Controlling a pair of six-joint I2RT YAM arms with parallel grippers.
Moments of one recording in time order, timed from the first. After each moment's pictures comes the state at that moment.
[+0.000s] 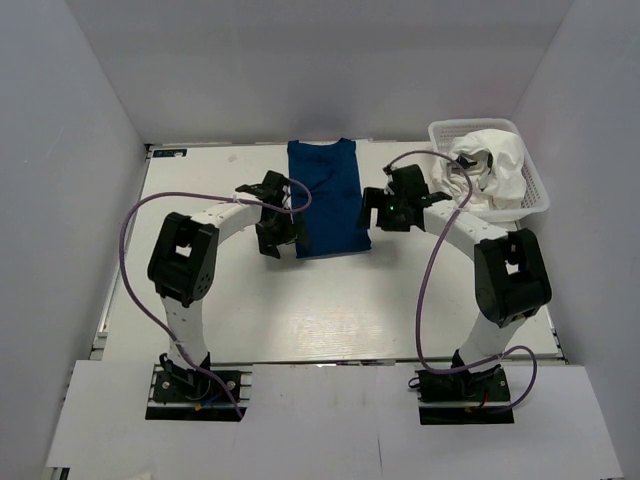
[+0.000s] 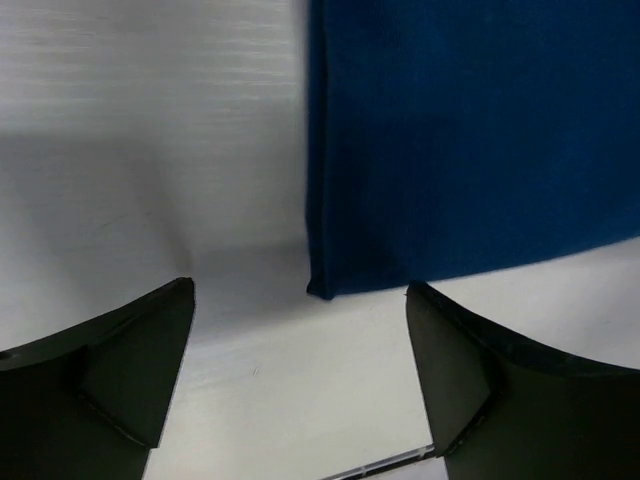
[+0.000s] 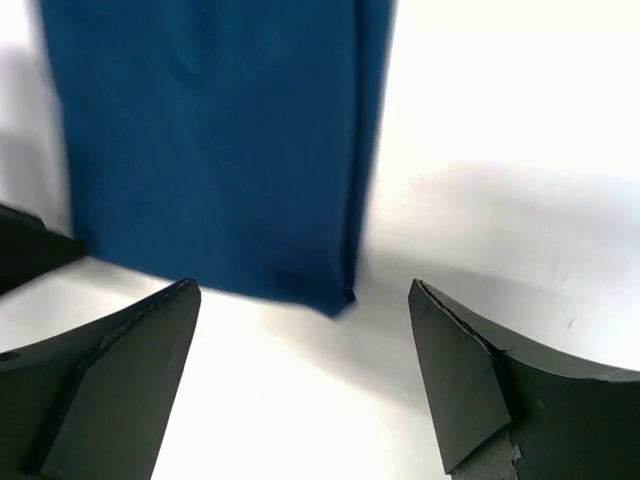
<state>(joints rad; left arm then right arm) -0.41 1.95 1.39 -0.67 0.18 -0.58 0.39 1.74 1.22 -0.32 -0.19 0.36</state>
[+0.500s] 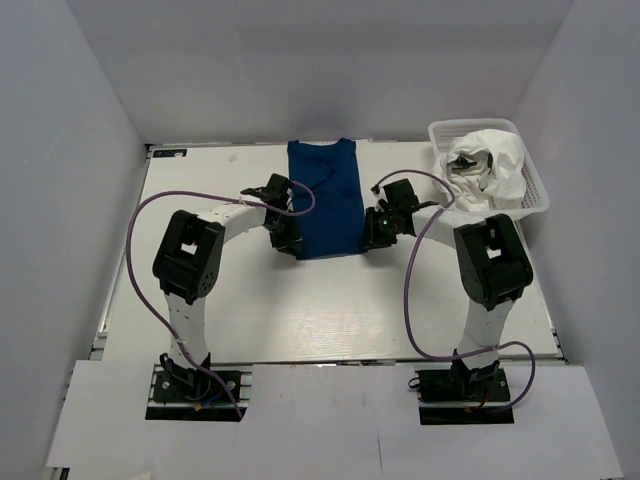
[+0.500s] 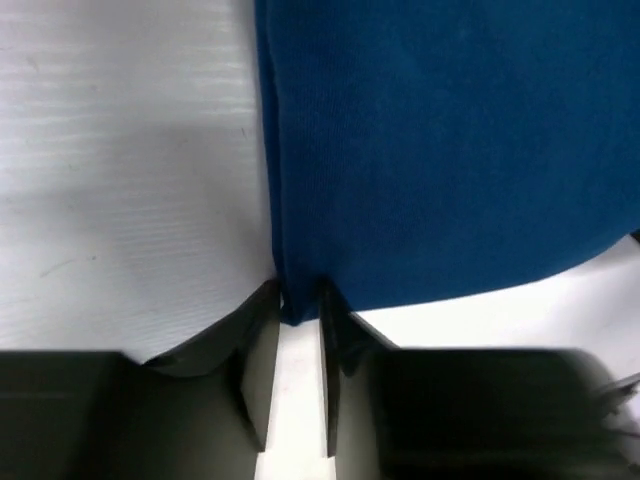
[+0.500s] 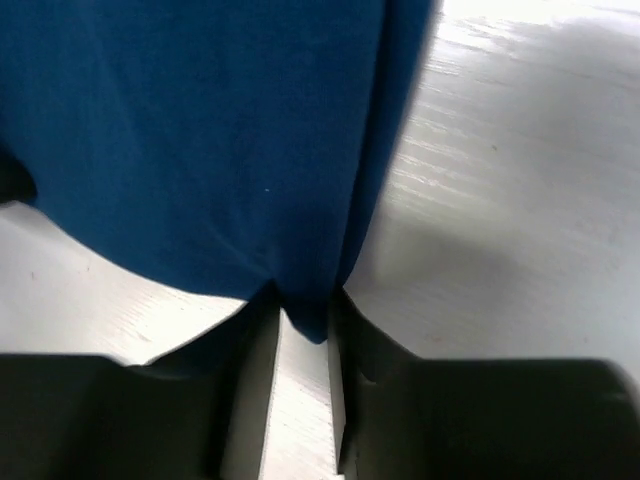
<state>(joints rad) -0.44 2.01 1.38 -0.60 0.20 -0.59 0.39 1.89 1.14 -0.26 -0.35 0.31</state>
